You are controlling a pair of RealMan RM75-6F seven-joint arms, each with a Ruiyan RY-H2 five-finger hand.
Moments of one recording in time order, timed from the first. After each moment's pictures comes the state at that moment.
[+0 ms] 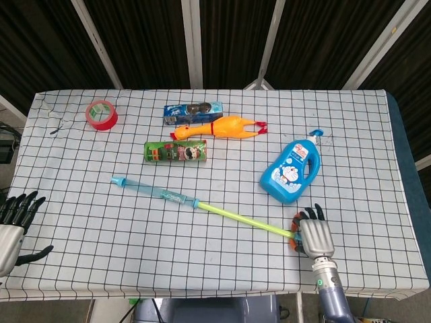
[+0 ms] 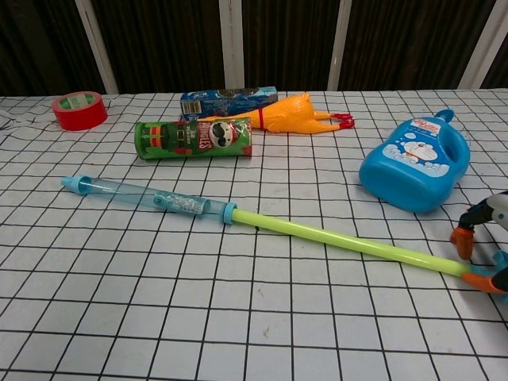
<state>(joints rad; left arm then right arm) -0.06 -1.07 0.02 -1.63 1.62 1.52 0.07 0.25 -1.56 0.10 -1.69 -1.16 1.27 -0.60</state>
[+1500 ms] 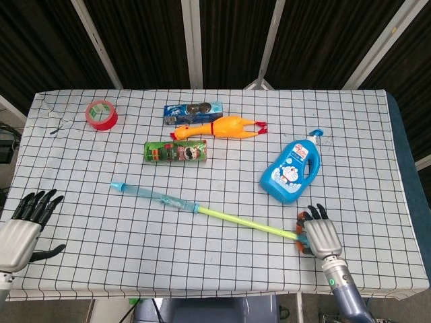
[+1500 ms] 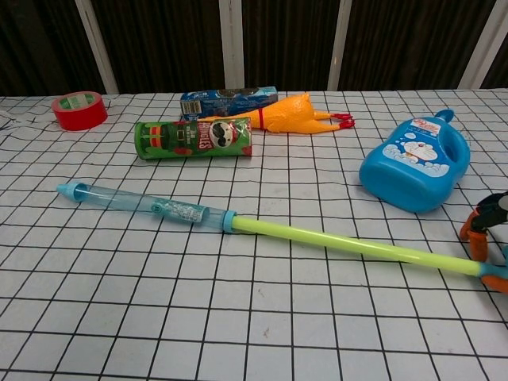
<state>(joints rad) -0.12 -1.05 0.02 -1.70 1.66 1.44 0.14 0.31 -1.40 0.03 -1.71 -1.20 1.17 -0.50</state>
